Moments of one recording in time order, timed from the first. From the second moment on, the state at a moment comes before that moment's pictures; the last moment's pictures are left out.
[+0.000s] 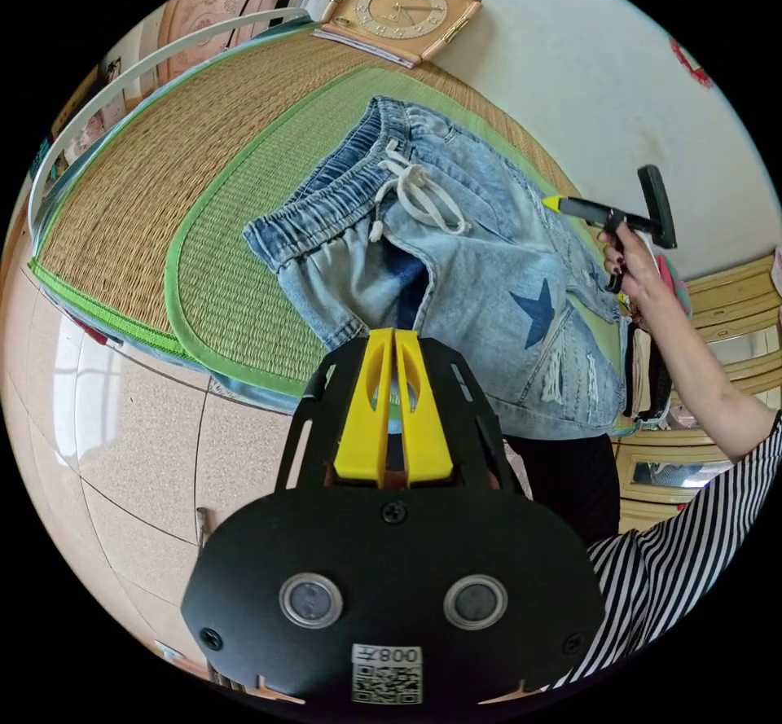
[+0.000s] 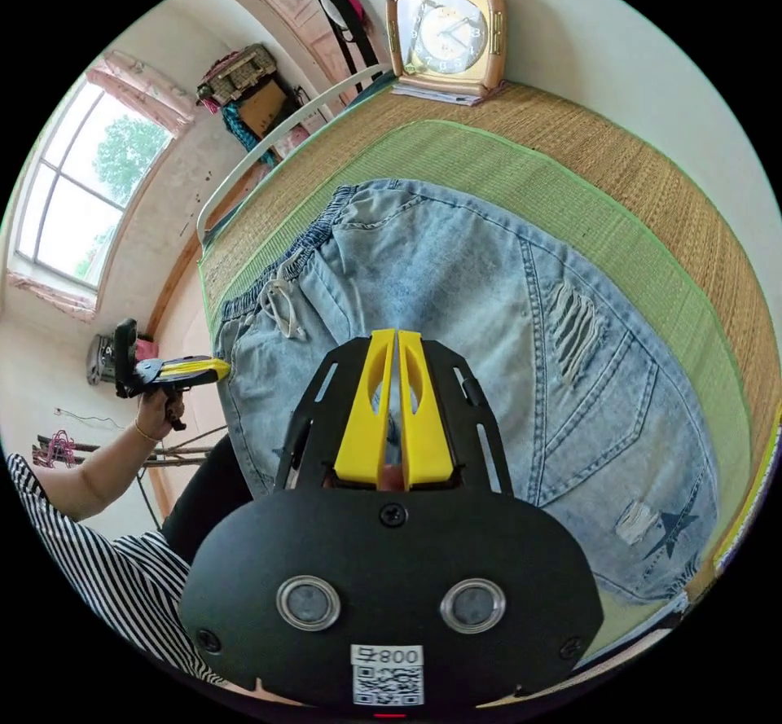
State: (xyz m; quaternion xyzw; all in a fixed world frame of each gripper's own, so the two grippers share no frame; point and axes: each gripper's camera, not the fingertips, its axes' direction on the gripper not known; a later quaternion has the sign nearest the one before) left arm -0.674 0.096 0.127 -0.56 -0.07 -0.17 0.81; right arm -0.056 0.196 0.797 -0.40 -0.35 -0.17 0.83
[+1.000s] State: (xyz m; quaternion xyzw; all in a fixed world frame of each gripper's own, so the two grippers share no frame) left arm -0.737 0.015 0.163 -0.49 -0.03 -0.16 0.86; right arm -0.128 0.188 0.846 -0.37 -0.41 -0.18 0.81
